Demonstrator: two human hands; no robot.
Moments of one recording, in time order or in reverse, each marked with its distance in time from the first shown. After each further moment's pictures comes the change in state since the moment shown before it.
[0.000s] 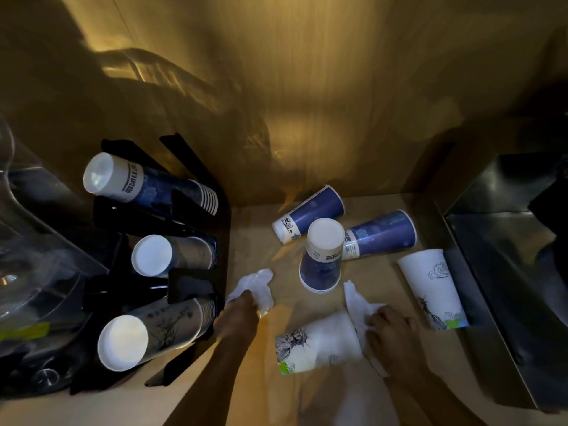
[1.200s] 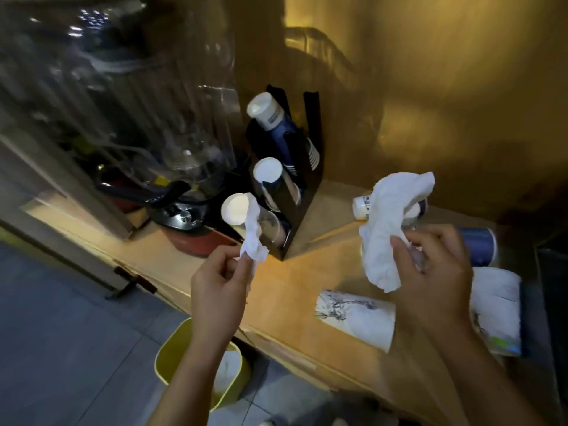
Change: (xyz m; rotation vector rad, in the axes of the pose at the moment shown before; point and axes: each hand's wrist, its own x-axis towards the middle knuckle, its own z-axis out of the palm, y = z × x) left_hand -0.225 -0.035 -0.068 -0.969 0.804 0.027; right_hand -0.032 -0.086 -0.123 0.580 0.638 -0.551
